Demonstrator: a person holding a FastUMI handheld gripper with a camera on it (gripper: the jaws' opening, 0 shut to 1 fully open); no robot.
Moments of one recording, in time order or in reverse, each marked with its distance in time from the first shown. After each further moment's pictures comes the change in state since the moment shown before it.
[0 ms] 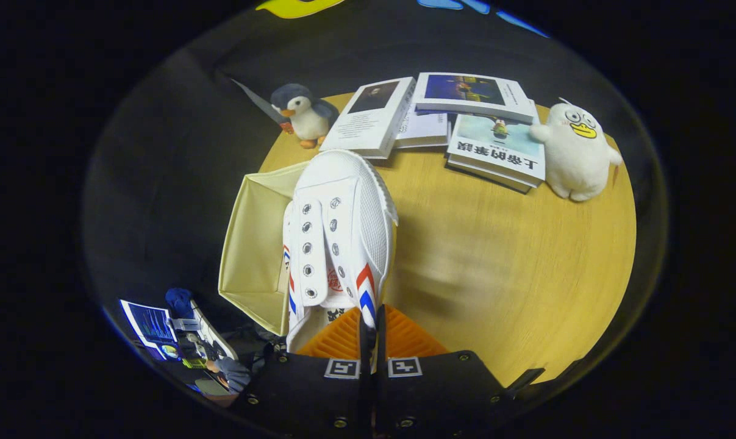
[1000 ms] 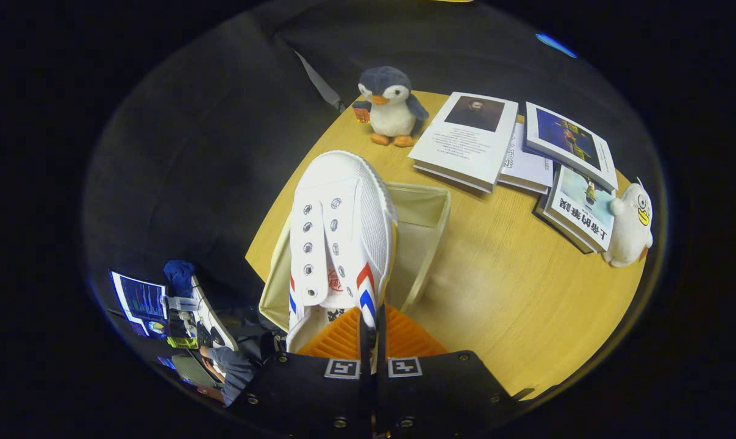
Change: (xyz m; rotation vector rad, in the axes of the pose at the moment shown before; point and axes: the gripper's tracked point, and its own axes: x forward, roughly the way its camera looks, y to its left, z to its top) arm 0.044 0.126 0.044 -0.184 0.065 0.023
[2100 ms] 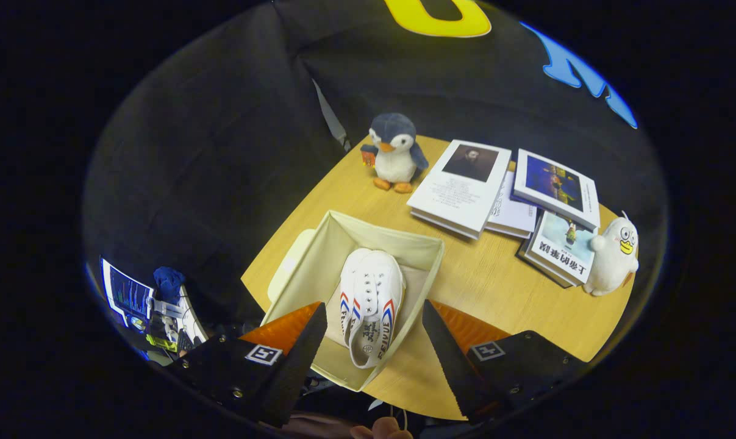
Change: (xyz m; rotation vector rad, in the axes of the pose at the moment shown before) arm -0.051 -0.018 0.035 -0.076 -0.309 -0.063
